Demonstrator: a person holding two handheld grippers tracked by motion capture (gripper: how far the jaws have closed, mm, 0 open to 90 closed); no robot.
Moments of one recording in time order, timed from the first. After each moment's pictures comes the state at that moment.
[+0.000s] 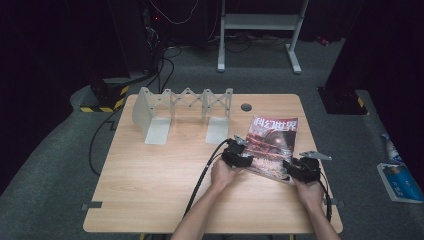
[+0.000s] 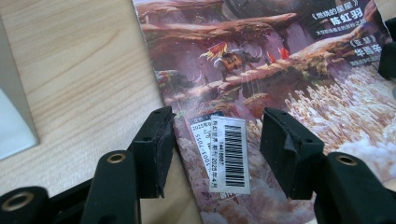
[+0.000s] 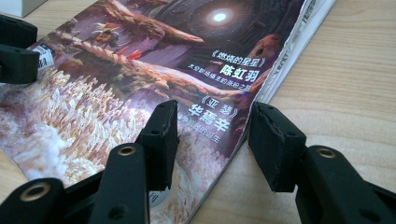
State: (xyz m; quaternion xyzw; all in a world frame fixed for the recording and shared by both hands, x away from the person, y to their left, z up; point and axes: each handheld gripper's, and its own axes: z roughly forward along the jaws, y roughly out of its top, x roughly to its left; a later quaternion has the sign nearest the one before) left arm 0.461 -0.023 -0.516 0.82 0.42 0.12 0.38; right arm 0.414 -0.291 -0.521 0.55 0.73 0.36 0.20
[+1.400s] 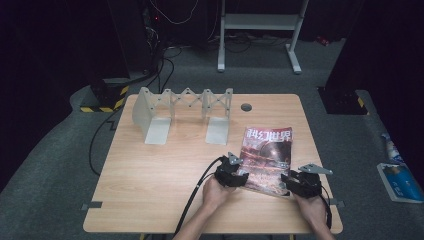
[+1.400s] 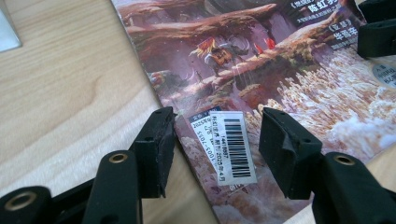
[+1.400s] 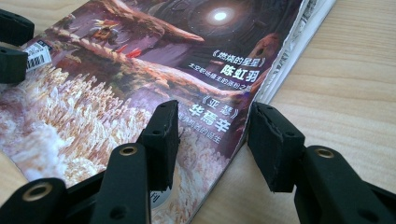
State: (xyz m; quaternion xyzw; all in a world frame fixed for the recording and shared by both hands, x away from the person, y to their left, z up) left arm 0.394 -0.002 -0.517 0.82 0.40 0.11 0.38; right arm 0.366 -0.283 -0.519 0.51 0.76 0.36 0.19
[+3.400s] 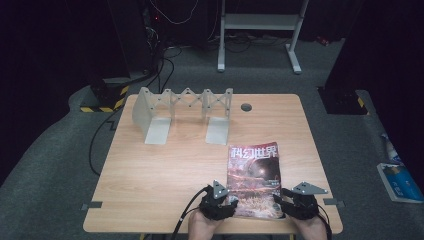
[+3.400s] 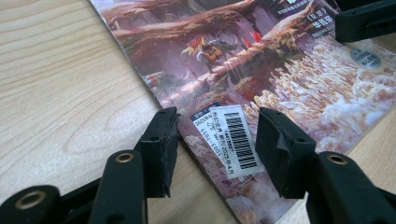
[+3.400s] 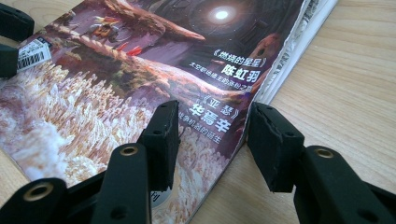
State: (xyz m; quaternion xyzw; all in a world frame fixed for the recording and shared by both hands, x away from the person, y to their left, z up) left arm 0.296 0.036 -0.518 0.81 0.42 0.10 0.39; right arm 0.308 -0.261 -0.517 0.44 0.80 0.37 0.15
